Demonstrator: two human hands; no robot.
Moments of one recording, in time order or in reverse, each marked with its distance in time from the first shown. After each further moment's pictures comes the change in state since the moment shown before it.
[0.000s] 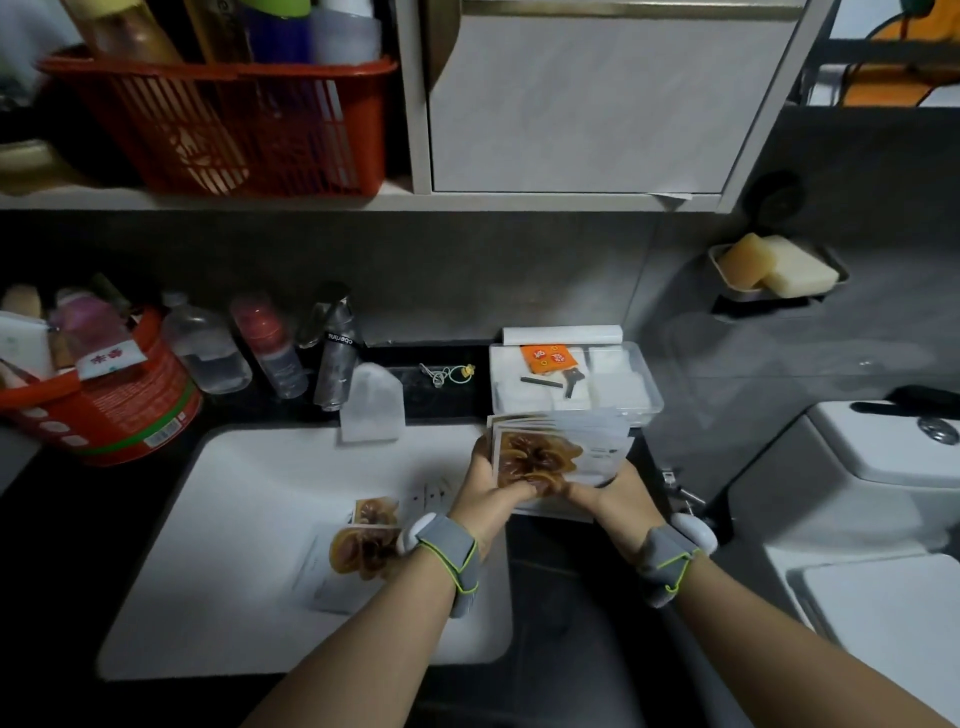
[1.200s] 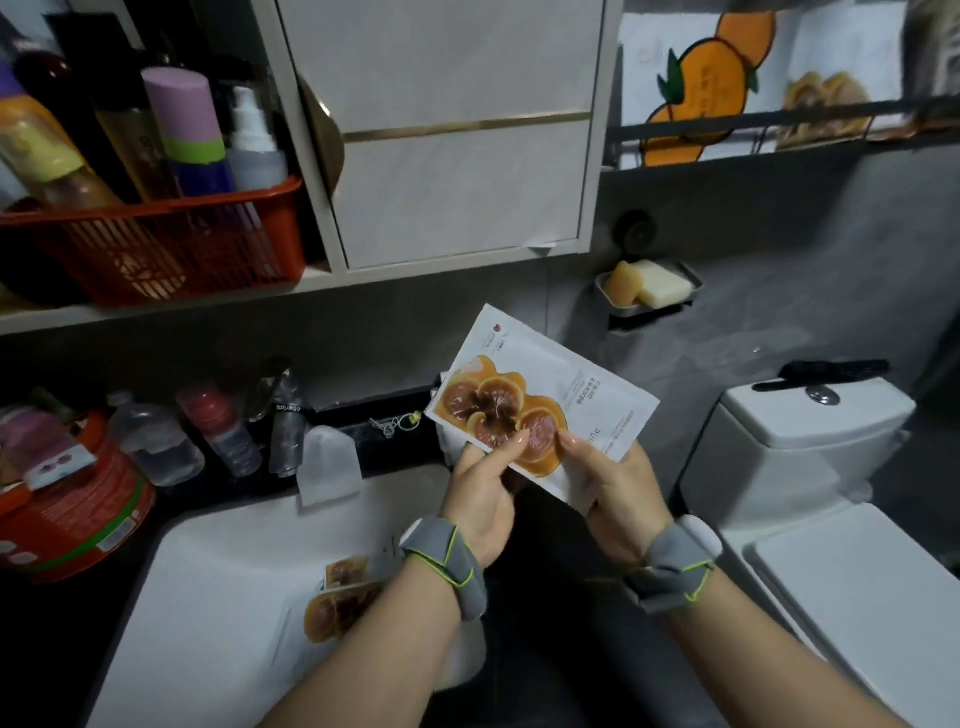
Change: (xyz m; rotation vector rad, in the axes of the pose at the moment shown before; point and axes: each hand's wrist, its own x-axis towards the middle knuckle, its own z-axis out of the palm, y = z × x) left_hand -0.033 0.071 0.068 -0.518 -0.191 -0.014; right_hand -0.069 -0.102 -0.013 0.640 0.174 -0.163
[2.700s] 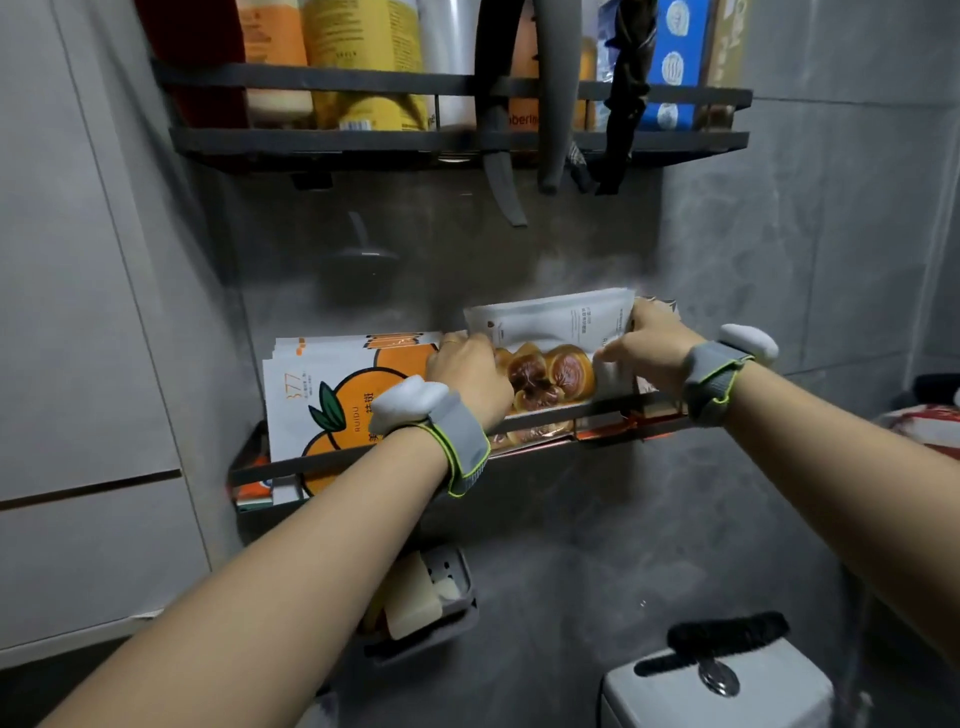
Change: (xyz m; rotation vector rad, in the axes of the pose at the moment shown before) left_hand 0.211 0.042 0.425 1.813 0.211 0.783; right_hand 0.261 -0.441 -0.184 -1.004 0.057 -0.322
